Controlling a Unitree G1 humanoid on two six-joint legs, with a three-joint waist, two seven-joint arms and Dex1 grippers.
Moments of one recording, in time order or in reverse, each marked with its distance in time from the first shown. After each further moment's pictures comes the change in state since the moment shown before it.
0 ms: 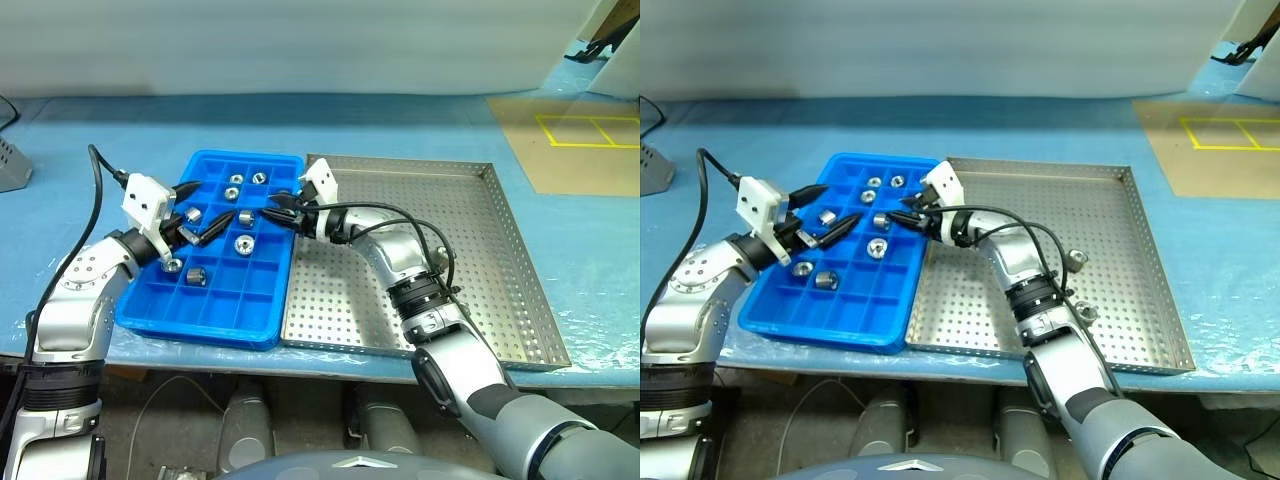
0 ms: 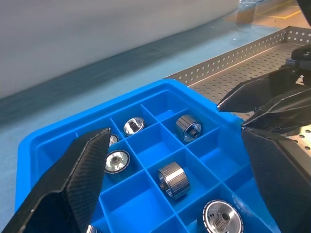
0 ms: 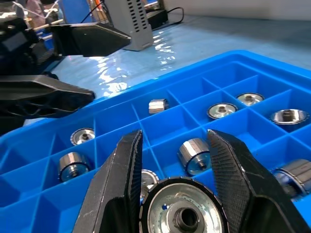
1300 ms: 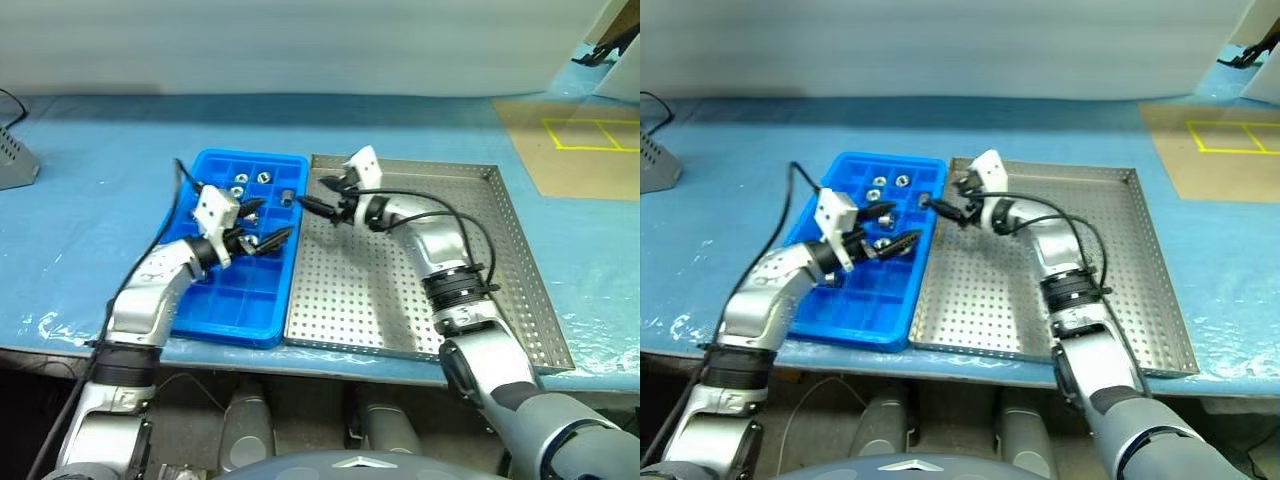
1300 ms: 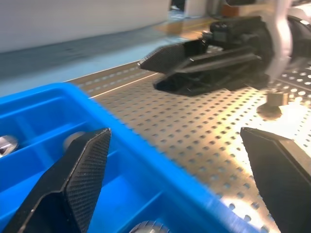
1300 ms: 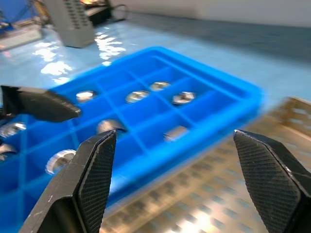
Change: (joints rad) left arm -0.158 -0.212 -0.245 0.188 0.022 -0.044 -0.114; right arm 0.017 -0.244 -0.128 -0.051 0.006 0.039 -0.035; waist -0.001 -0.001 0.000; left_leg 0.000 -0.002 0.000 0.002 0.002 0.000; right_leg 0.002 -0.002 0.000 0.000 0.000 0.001
